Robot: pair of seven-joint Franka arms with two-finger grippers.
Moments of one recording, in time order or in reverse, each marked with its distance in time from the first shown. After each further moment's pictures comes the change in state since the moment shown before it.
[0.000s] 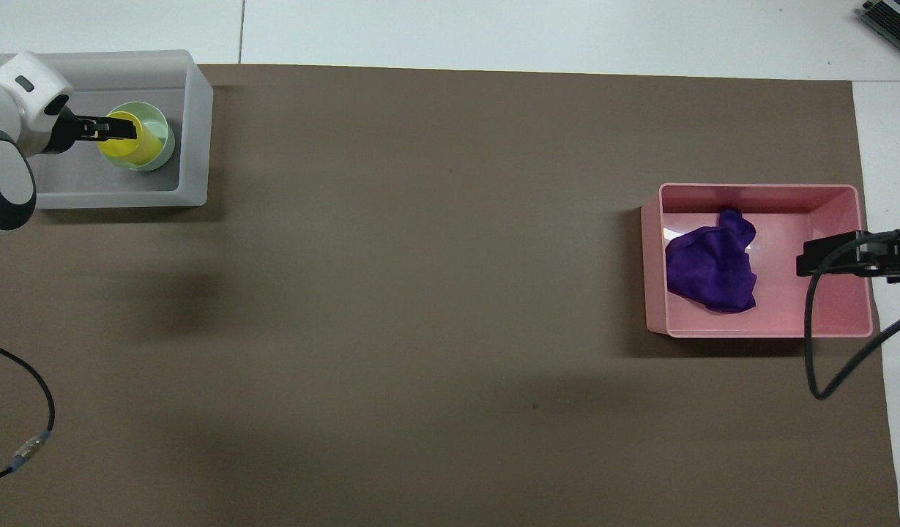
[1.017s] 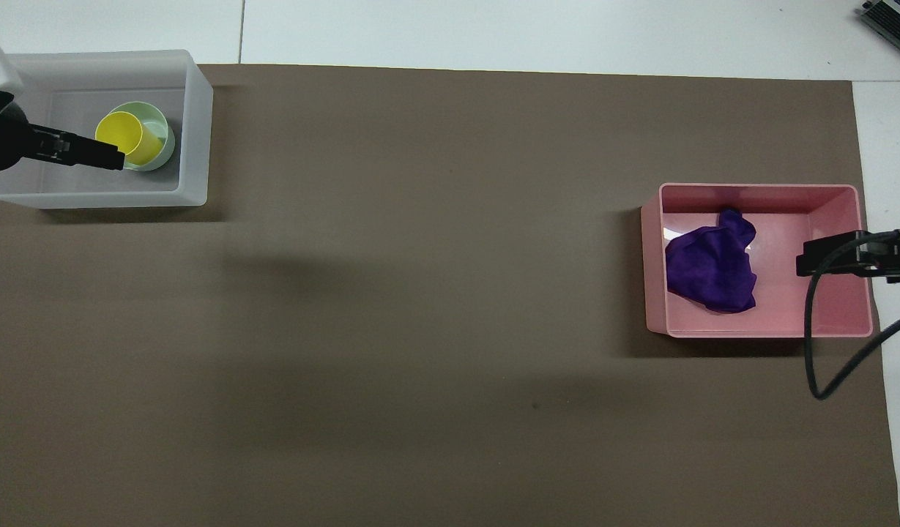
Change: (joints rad) left arm -0.145 -0.472 -0.001 -0.082 0.057 -0.563 0.012; right arm 0.000 0.000 0.000 0.000 0.000 0.000 0.000
